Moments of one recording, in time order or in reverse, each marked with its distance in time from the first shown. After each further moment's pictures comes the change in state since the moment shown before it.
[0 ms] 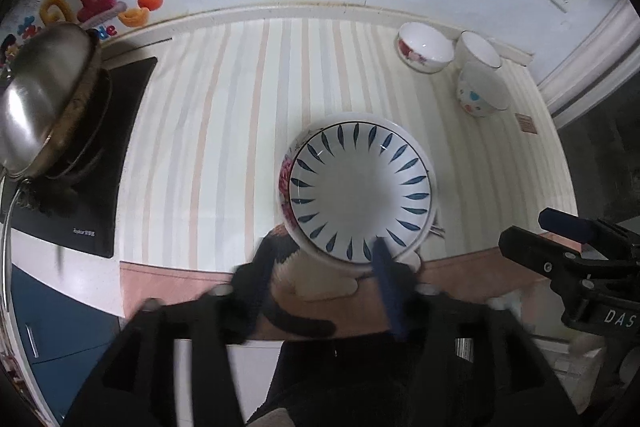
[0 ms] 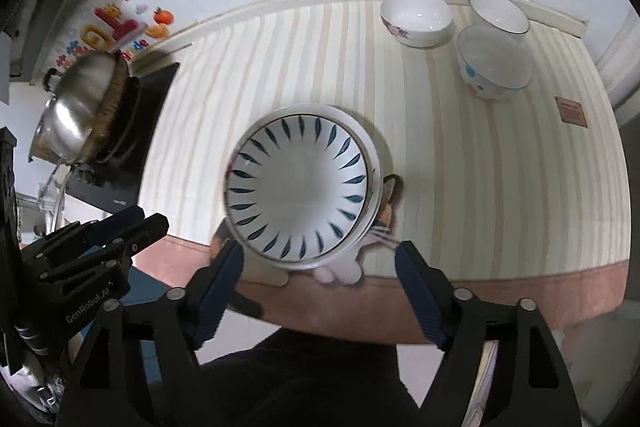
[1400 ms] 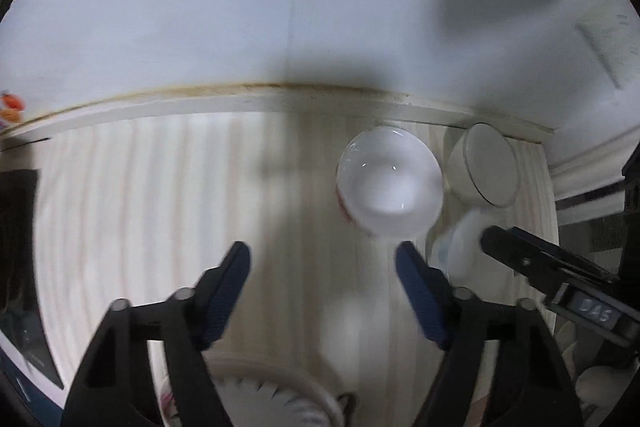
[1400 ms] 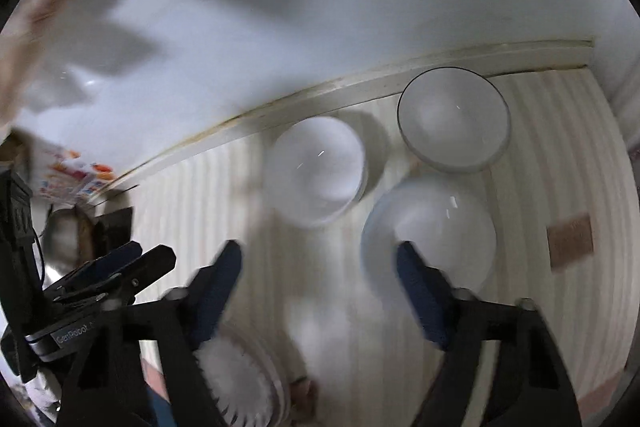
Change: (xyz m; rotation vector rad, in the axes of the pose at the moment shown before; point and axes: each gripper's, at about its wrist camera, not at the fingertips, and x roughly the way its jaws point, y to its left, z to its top) left arm 0.187 -0.108 0.277 -0.045 0.081 -0.097; right arm 0.085 -0.204 0.267 0.195 -0.034 0.080
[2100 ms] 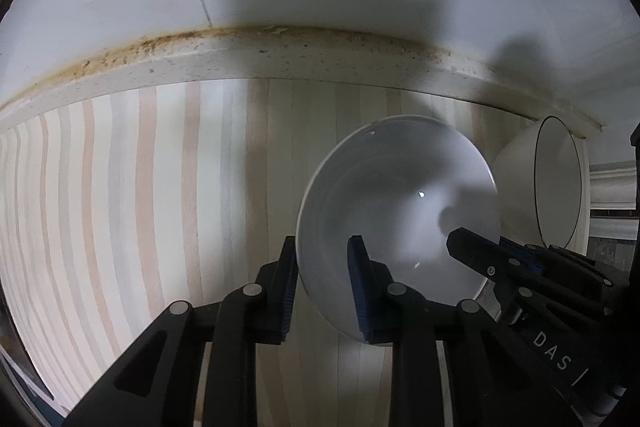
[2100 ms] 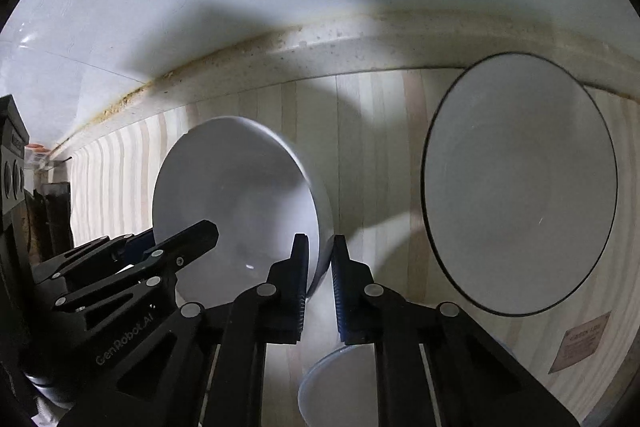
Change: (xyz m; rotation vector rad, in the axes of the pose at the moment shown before) left arm 0.105 -0.024 0.023 -0.013 0.169 0.025; right arm 0.122 -0.017 0.053 -0.076 0.230 -0.094
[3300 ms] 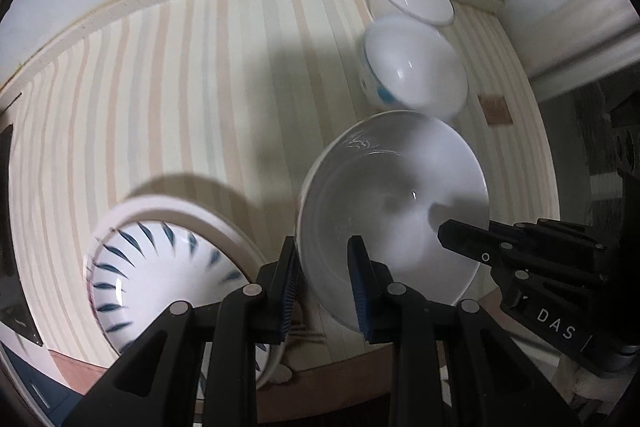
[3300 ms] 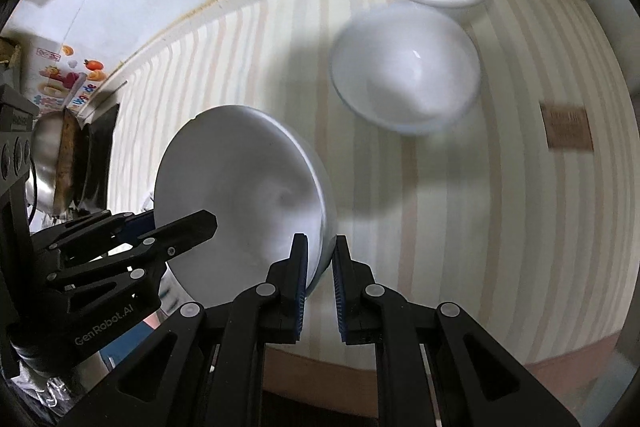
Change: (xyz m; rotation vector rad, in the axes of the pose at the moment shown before) left arm -0.076 -0.037 -0.200 0.190 -0.010 -0.028; right arm -0.080 0.001 -0.235 -0.003 -0.033 0.061
